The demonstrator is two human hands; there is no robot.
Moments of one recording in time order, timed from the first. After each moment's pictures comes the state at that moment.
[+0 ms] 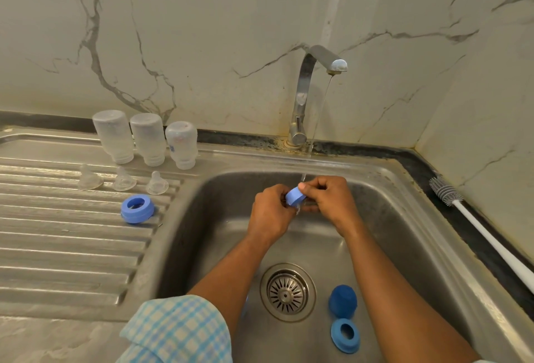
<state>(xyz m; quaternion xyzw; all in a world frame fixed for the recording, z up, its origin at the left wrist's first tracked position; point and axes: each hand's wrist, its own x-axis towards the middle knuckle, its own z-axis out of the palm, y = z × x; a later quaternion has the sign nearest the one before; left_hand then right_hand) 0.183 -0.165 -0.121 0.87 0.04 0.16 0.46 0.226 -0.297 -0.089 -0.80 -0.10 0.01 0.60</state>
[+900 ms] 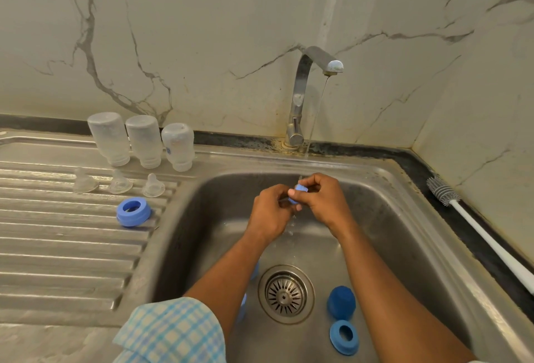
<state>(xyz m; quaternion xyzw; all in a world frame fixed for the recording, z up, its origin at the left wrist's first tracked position) 0.183 -0.165 -0.118 0.81 0.01 0.14 0.56 0.227 -0.292 -0.090 -0.82 -0.11 0.00 0.56</state>
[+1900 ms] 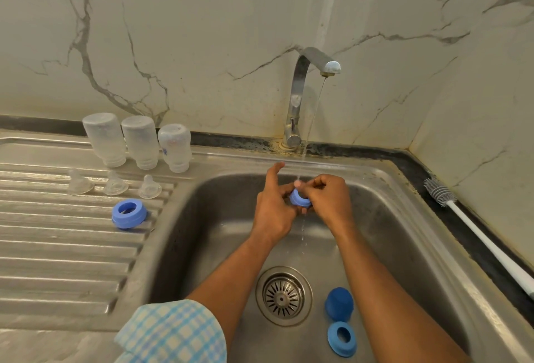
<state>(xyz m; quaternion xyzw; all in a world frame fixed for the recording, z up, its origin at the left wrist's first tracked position) 0.185 -0.179 -0.114 0.76 -0.01 0.17 0.62 0.230 -0.292 -0.090 -0.83 -0.05 -0.07 0.54</state>
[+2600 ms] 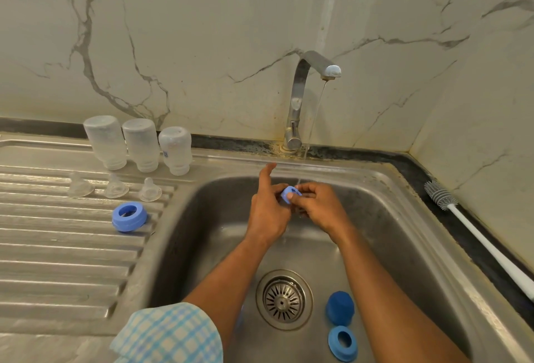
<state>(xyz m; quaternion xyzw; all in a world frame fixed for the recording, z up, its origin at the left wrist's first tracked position) 0.187 -0.169 -0.116 0.77 0.01 0.20 0.61 0.227 -0.291 -0.090 -0.82 -0.11 0.06 0.55</state>
